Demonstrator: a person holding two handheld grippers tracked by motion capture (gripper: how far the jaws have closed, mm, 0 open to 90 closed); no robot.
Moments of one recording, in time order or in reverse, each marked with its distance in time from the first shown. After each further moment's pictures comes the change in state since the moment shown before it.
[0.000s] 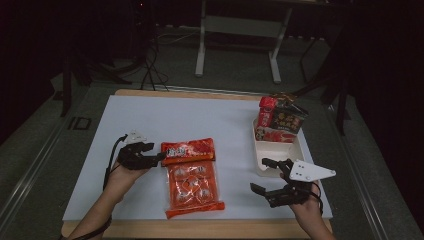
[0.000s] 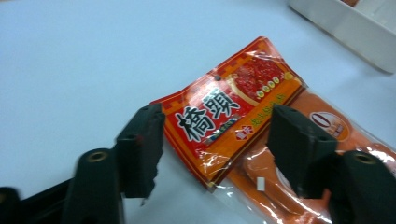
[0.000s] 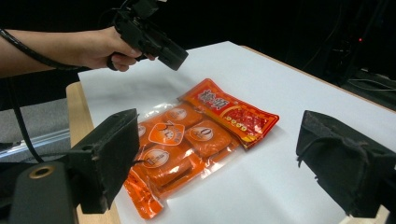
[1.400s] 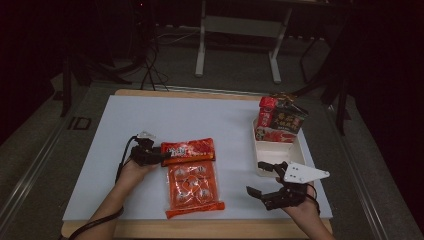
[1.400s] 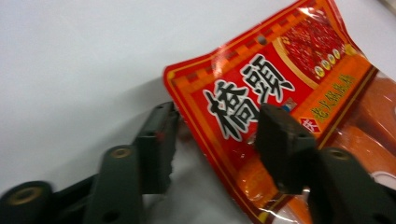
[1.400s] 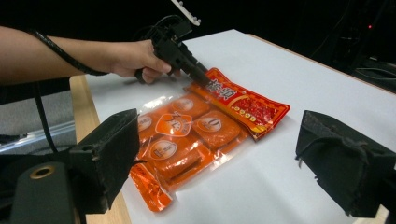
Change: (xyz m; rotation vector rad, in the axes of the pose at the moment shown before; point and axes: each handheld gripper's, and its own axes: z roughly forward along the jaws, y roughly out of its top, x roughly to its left) left arm 0.024 -0.013 0.066 0.137 -0.043 -0.095; right arm 0.006 -0.003 0.007 0.037 0.005 0.012
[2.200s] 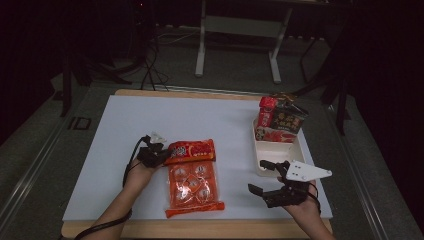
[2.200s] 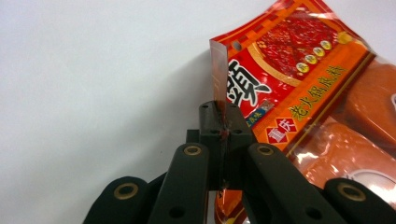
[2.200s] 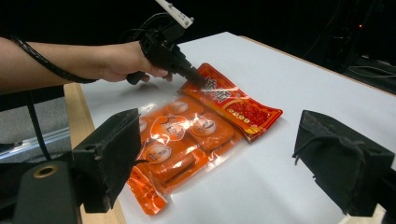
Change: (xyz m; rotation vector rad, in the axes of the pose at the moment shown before) left arm -0.036 0.007 -0.004 -0.016 0.124 0.148; right arm -0.003 0.001 -0.003 -0.006 -0.023 0.023
